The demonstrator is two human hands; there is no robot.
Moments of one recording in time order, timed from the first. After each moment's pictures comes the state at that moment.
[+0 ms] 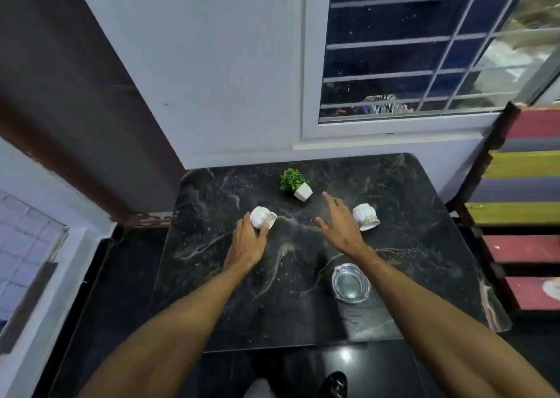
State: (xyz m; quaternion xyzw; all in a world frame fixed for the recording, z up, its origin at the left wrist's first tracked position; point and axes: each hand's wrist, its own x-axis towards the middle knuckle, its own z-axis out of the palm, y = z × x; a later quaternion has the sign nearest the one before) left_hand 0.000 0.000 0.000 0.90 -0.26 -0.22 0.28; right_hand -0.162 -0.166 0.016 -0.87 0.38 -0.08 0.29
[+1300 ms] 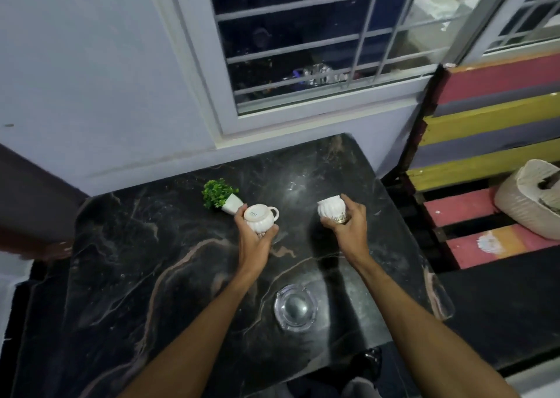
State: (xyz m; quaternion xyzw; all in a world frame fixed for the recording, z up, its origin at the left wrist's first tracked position) left_hand -0.086 -0.177 -0.041 0.74 -0.26 -0.31 0.53; right_hand -0.266 -0.305 -0.054 -0.57 0.57 -0.33 0.50
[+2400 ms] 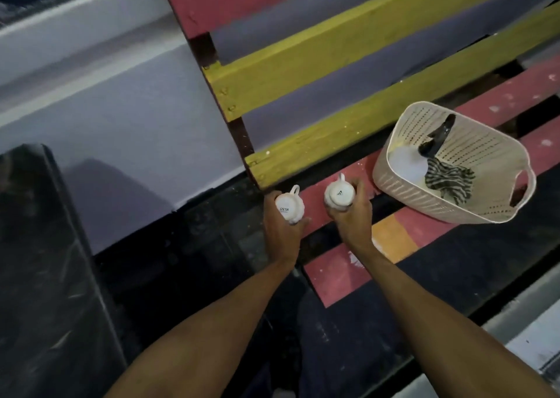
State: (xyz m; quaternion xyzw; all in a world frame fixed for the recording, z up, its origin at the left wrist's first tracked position) left_hand -0.573 -0.642 -0.320 0.76 -0.35 -0.33 0.44; right_hand -0.718 -0.700 -0.331 -0.55 0.67 -0.35 0.36
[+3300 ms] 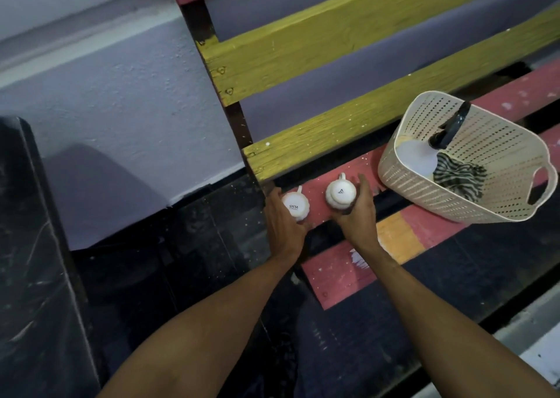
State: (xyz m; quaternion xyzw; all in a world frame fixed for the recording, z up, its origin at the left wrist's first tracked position) left_hand -0.587 -0.643 -0.366 0.79 -0.39 -0.34 0.33; right_hand -0.736 -0.695 -0.366 -0.58 0.67 -0.28 0.38
